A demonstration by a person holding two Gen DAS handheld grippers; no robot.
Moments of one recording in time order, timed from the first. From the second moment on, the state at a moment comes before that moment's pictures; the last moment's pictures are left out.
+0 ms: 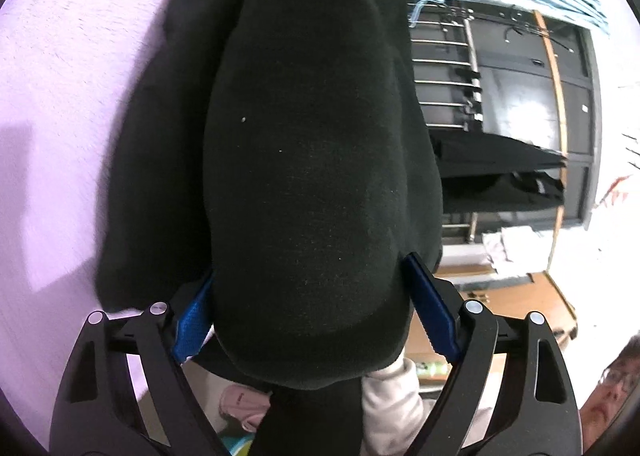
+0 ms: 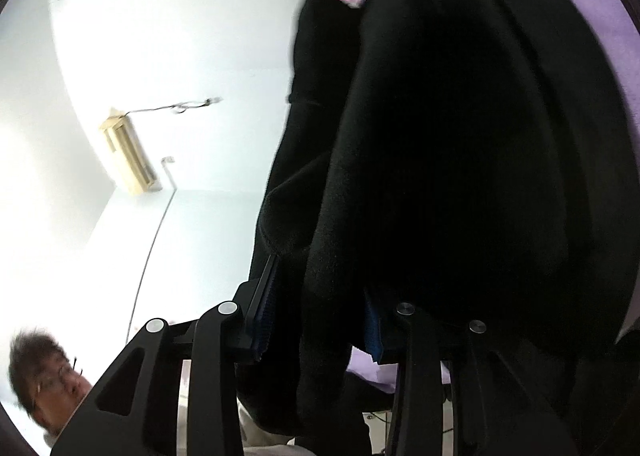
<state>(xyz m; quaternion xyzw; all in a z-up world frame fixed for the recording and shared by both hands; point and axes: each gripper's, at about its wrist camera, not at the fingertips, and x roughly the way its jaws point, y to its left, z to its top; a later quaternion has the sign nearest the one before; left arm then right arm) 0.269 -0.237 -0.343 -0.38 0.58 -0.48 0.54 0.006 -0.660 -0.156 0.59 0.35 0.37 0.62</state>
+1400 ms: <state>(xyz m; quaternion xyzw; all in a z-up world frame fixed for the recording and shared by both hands) 0.186 -0.345 -0.258 0.10 0.40 -0.26 0.88 0.251 -0.452 -0.051 0.01 0.65 0.02 0.76</state>
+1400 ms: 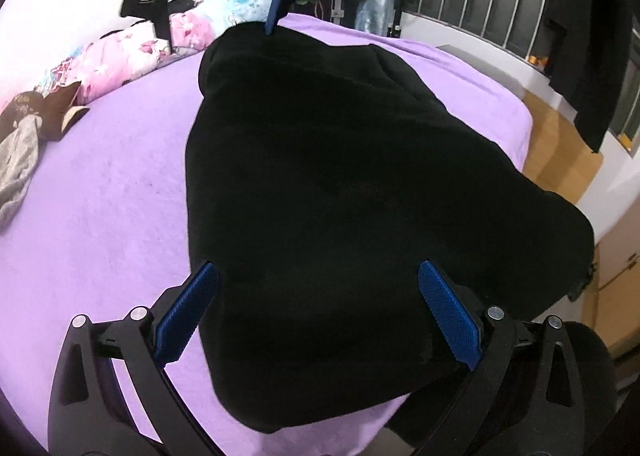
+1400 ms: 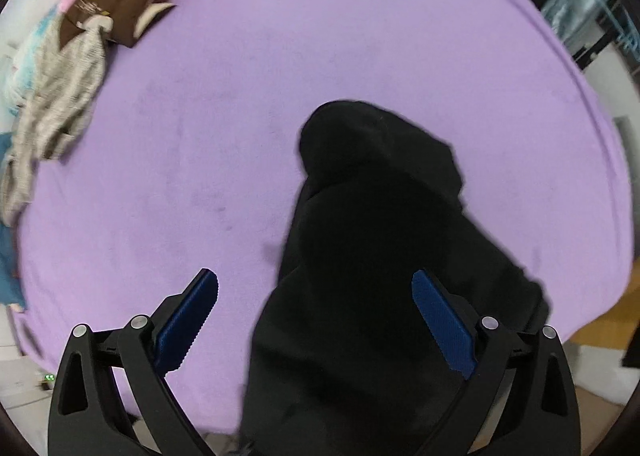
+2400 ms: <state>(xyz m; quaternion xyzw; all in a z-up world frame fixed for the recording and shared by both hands) 0.182 -0.347 -0.266 0.09 0.40 -0.27 0.87 0.306 -0.510 -0.138 0.08 0.64 0.03 0.77</state>
